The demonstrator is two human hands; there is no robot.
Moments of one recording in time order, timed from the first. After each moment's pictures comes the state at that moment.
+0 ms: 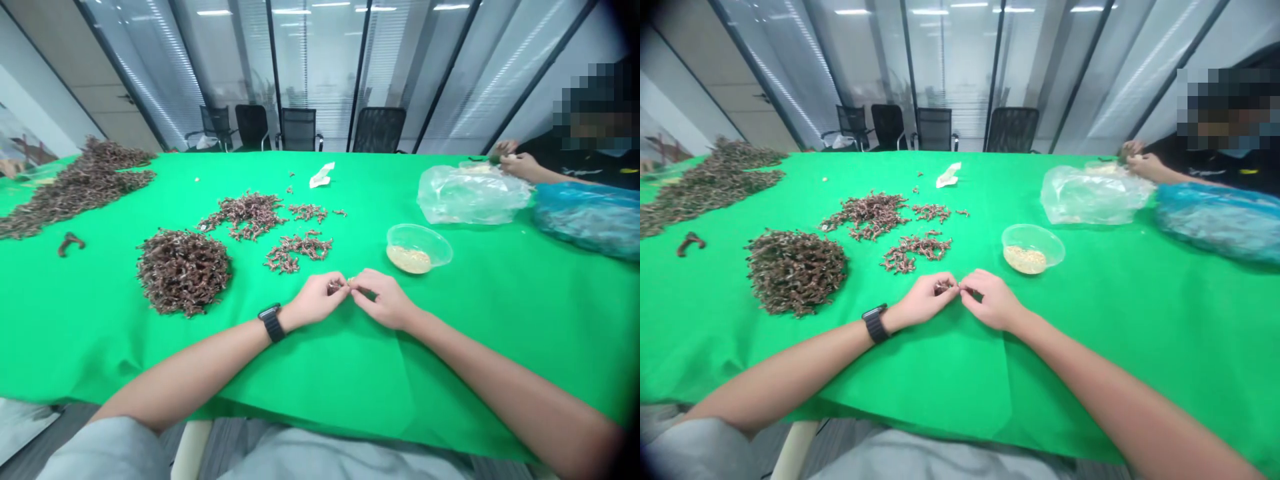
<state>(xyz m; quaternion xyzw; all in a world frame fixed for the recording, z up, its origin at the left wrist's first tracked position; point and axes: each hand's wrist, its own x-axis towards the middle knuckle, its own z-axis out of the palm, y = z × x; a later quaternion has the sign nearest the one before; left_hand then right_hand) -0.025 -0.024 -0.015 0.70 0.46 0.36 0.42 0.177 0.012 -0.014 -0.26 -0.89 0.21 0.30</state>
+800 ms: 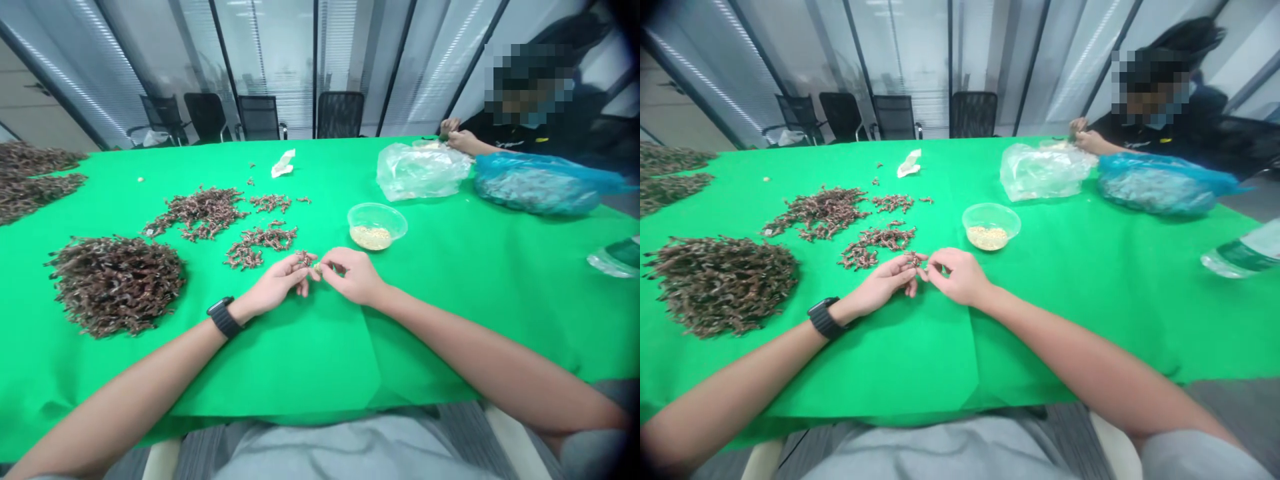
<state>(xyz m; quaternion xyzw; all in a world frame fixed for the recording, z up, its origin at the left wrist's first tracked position) -0.035 -0.013 -0.010 0.59 0.35 0.37 0.63 0.180 0.007 -0.004 -0.32 -0.84 0.21 0.38</state>
